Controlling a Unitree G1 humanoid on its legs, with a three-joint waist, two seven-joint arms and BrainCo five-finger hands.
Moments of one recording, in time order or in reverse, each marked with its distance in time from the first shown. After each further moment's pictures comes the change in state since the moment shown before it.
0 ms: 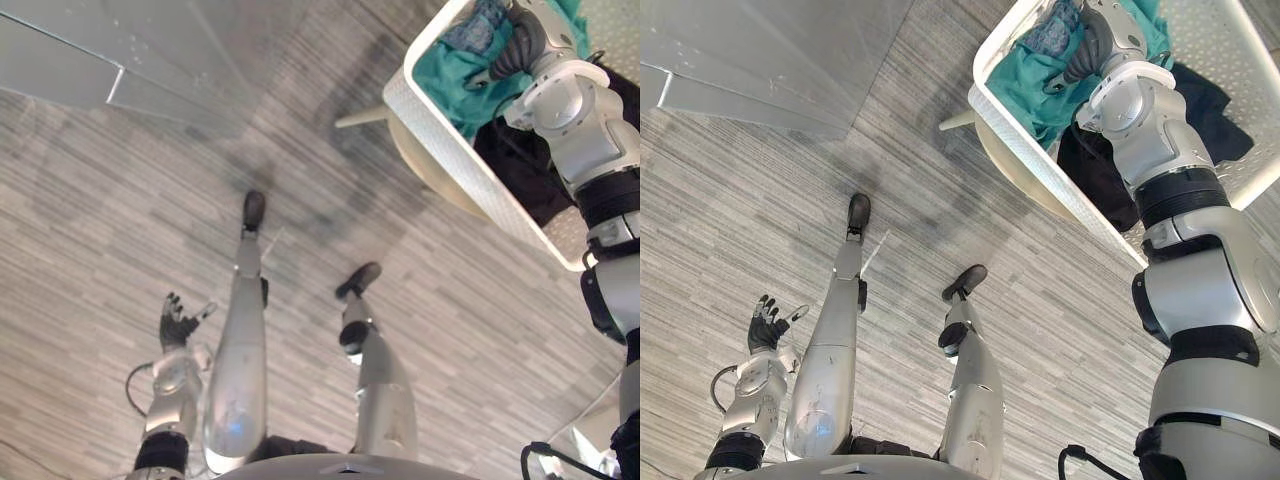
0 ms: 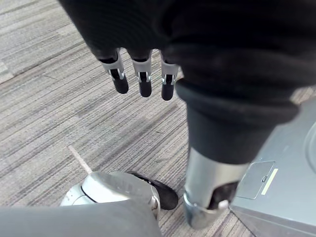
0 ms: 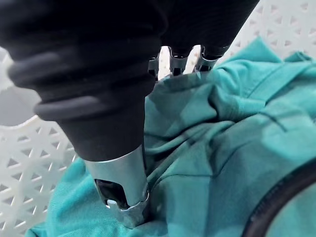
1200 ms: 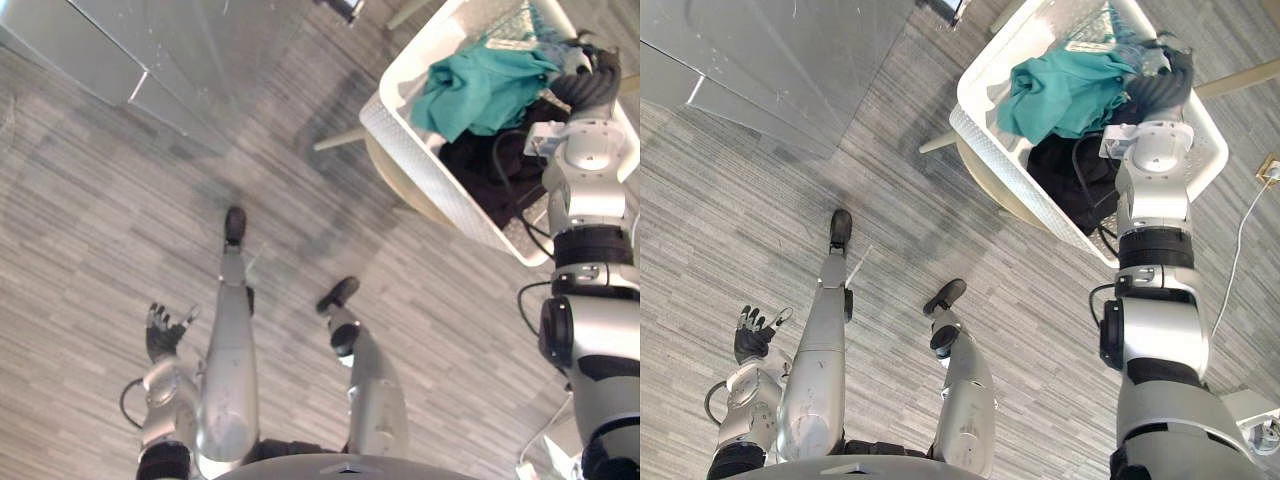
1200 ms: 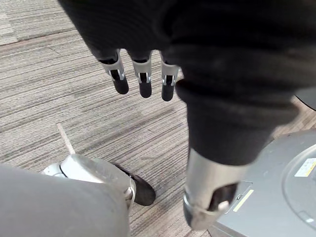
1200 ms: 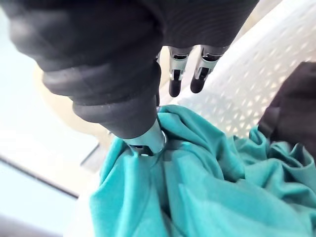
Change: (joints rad) left arm 0.044 -0.057 0.106 -0.020 -0.069 0.009 0.000; right arm 0.320 0.208 -0.745 -0.076 0.430 0.038 -0.175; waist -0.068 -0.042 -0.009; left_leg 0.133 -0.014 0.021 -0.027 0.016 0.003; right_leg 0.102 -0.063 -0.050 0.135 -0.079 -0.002
